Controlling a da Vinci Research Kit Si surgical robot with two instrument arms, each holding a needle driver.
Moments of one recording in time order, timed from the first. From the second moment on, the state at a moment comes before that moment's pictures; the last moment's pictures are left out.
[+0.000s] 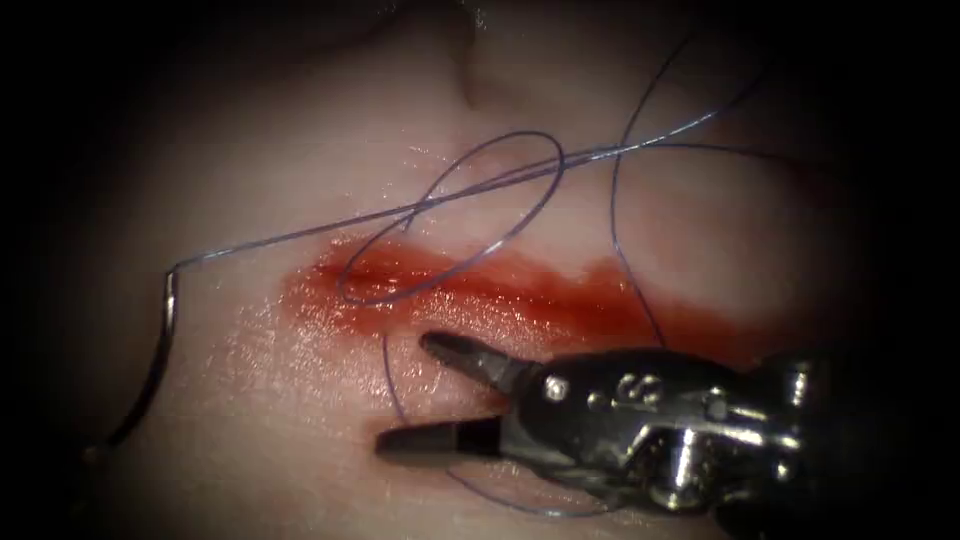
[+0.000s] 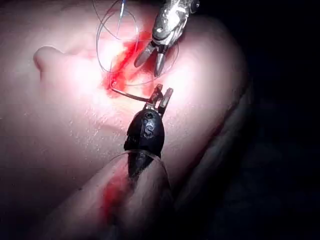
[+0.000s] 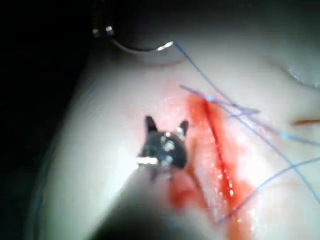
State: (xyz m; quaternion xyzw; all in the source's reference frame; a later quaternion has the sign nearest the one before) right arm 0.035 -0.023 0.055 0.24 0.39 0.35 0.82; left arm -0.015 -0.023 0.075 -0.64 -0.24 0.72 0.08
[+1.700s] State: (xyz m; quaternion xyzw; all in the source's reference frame) right arm 0.029 -0.039 0.049 0.34 0.20 0.17 0.90; left arm -0.014 -0.023 0.075 -0.64 -0.24 0.72 0.08
